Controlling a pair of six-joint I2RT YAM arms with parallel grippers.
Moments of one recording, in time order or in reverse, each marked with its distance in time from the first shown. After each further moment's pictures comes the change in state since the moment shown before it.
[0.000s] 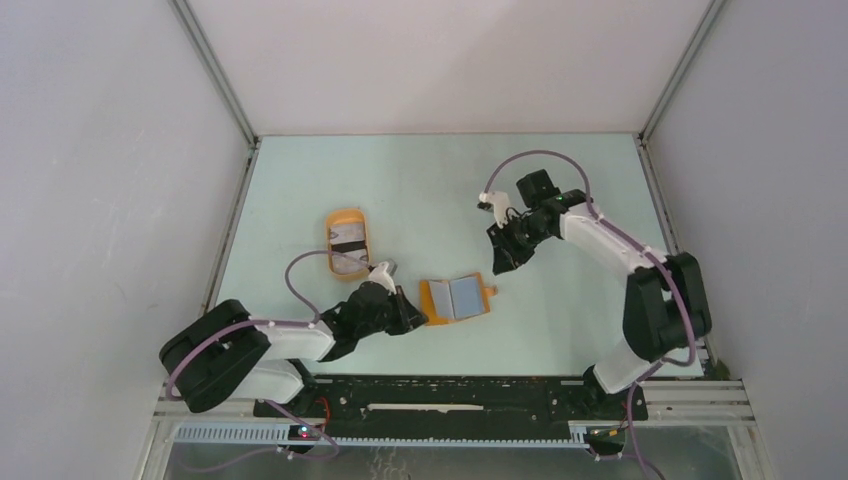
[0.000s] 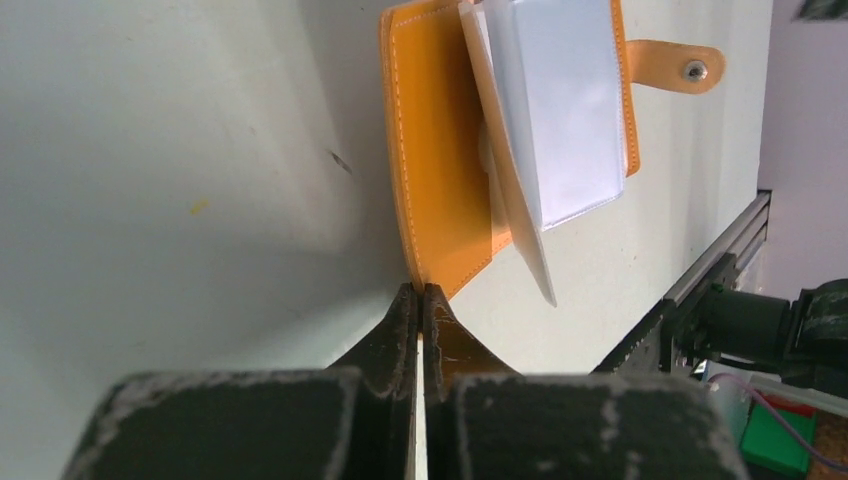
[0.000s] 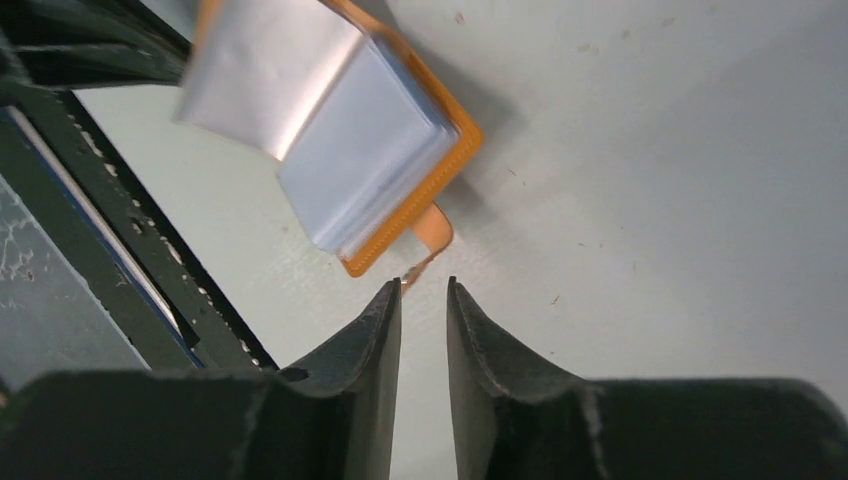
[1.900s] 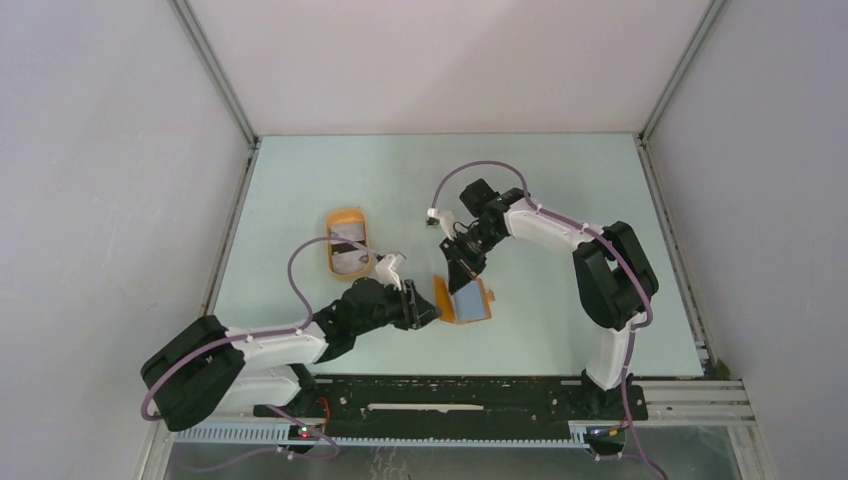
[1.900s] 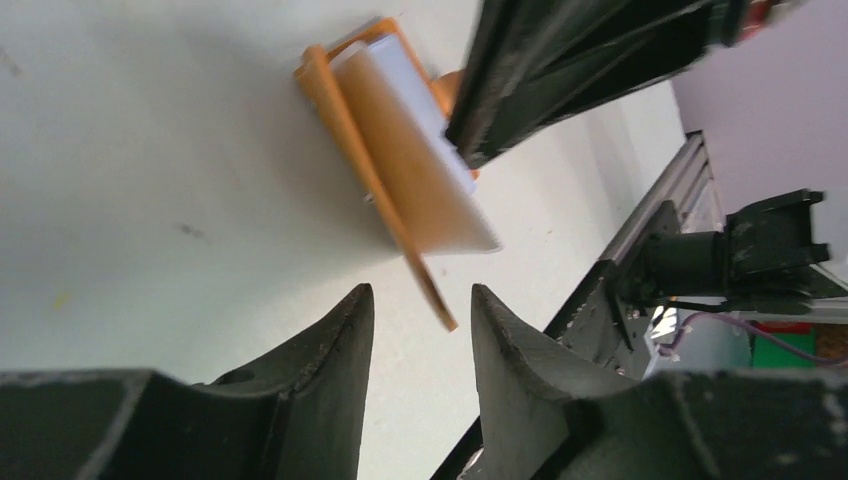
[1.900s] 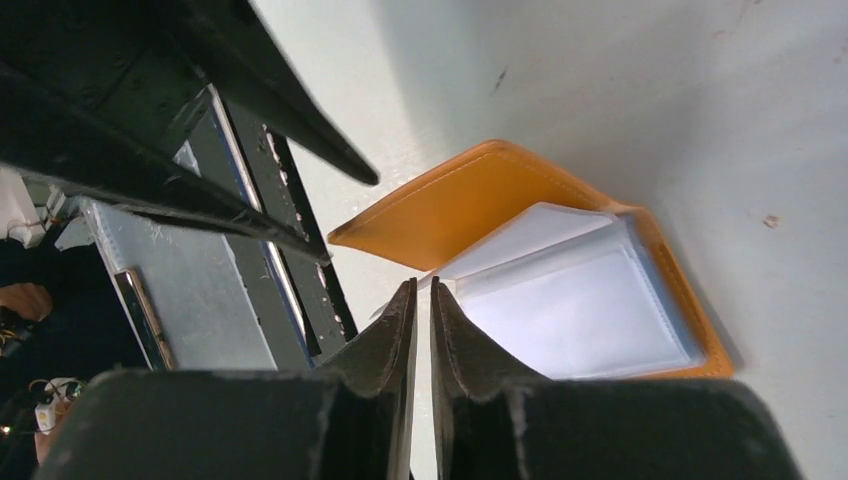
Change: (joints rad) left arm -0.032 -0.167 0.021 -0.028 0.063 0.151; right arm 0.231 0.228 0.193 -0.043 -0.246 0.057
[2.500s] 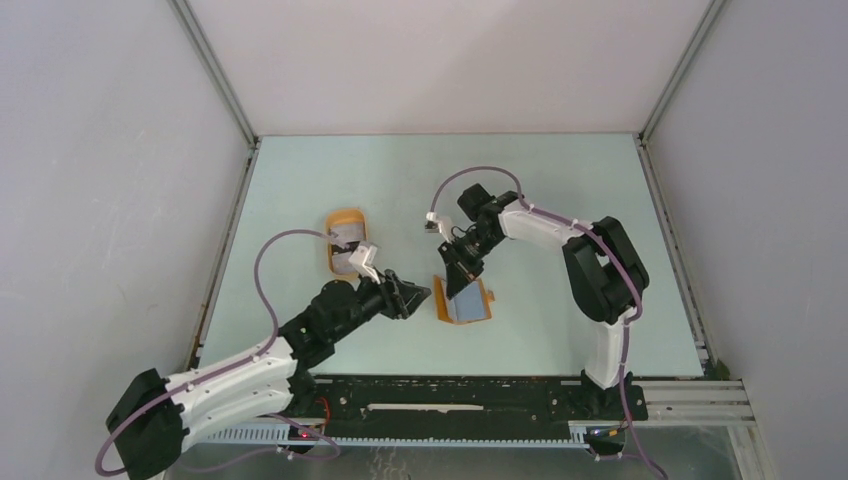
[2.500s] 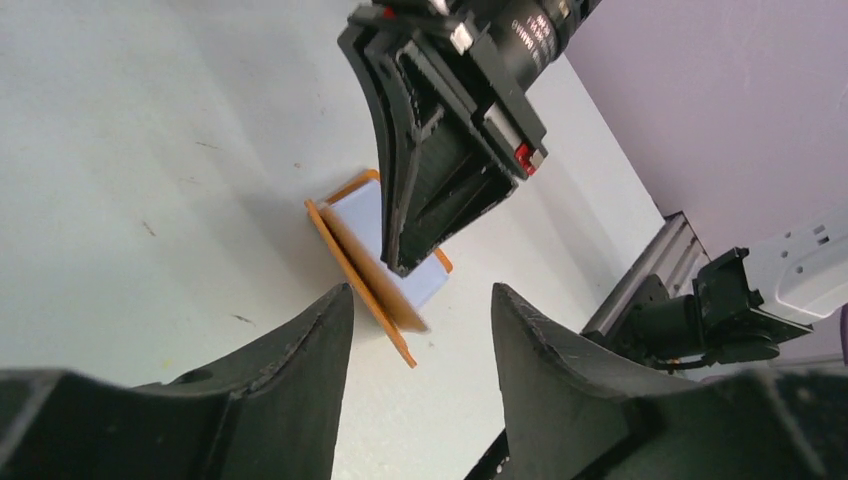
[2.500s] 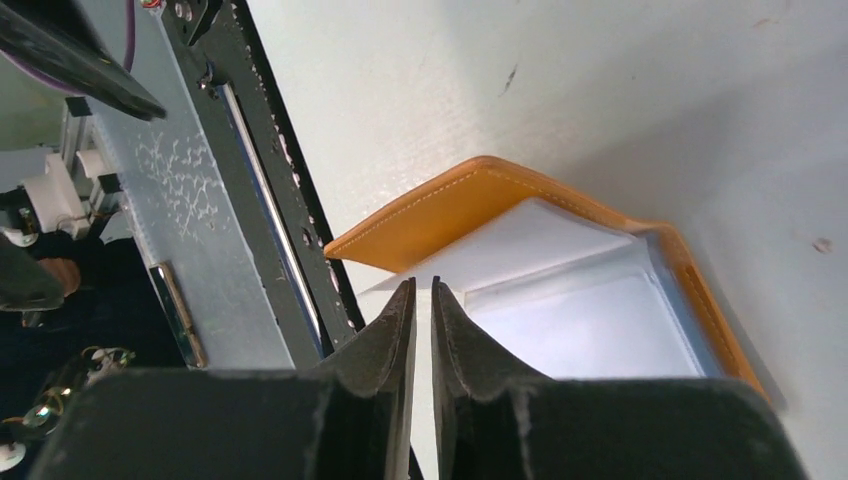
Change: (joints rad) left arm 0.000 -0.349 0.035 -0.146 -0.143 0.131; right arm -0.007 0.045 0.003 -0.003 -0.042 0.009
